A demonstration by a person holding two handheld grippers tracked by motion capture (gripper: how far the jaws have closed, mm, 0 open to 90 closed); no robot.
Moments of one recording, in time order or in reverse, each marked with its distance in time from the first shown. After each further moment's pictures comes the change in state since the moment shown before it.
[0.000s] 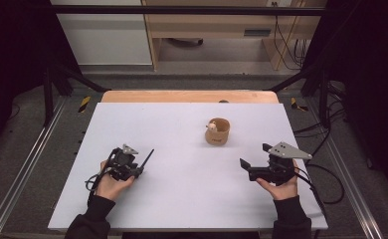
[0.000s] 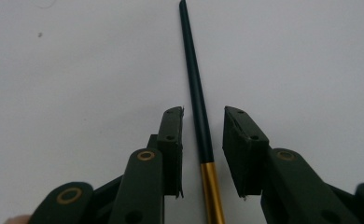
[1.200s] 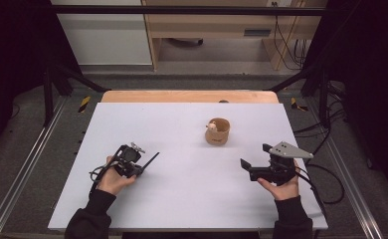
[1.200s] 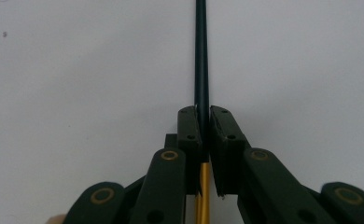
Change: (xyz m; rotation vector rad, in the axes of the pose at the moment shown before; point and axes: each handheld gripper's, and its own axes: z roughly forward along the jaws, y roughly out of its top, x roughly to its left) left arm -0.003 0.016 0.006 0.142 -0.024 0.078; right arm -0.001 0.001 -0.002 0.006 0.017 0.010
